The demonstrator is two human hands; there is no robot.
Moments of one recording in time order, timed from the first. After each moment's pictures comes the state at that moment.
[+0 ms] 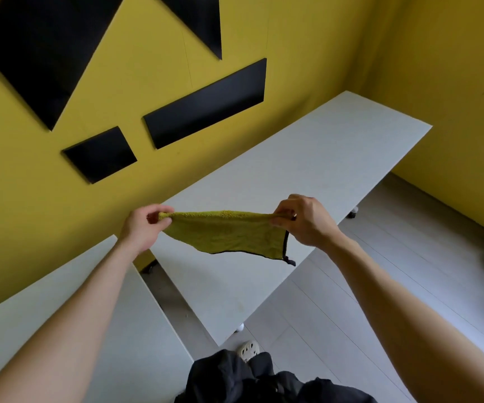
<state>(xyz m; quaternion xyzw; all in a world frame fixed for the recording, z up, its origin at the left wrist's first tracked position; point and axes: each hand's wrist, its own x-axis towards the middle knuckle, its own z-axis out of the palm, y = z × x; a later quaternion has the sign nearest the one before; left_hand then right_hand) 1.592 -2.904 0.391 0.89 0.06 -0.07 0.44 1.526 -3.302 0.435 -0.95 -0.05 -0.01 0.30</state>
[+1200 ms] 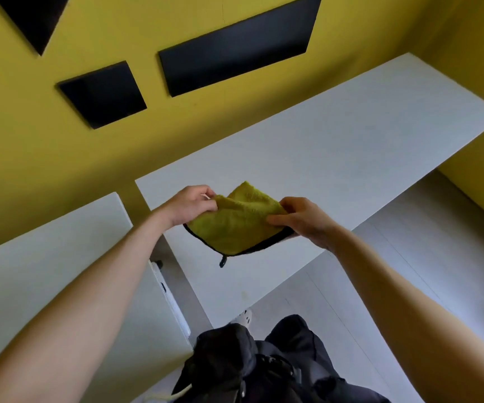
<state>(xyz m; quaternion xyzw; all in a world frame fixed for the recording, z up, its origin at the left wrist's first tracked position) 1.626 -2.957 0.343 0.84 0.00 -0.30 0.46 1.581 -3.263 0.372 -0.80 0.11 0.29 0.52</state>
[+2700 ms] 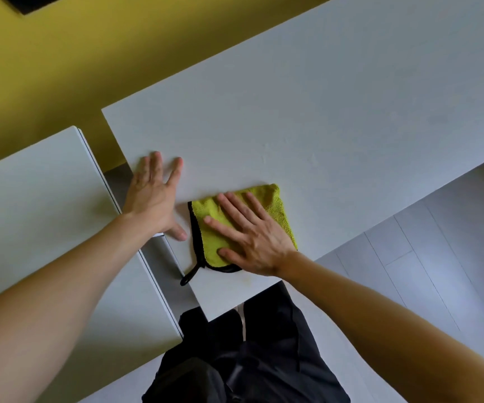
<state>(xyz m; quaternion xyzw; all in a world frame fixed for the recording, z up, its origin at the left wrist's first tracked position) 1.604 -2.933 0.235 0.94 0.00 -0.34 -0.08 1.544 -3.192 0.168 -0.90 -0.41 0.10 0.10</state>
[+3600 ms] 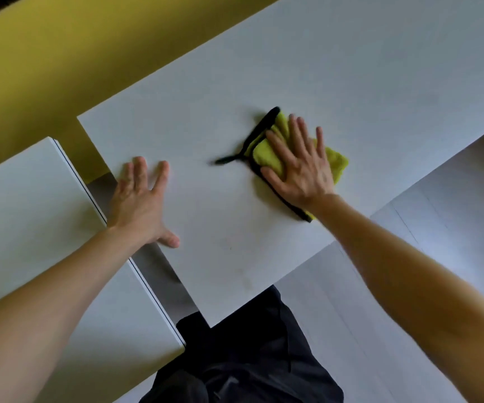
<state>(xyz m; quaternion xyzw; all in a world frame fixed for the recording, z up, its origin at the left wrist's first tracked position) 1.602 -2.934 0.242 0.93 -0.01 -0.35 -0.08 1.649 -3.263 0.181 -0.99 -0.14 0.06 0.06</state>
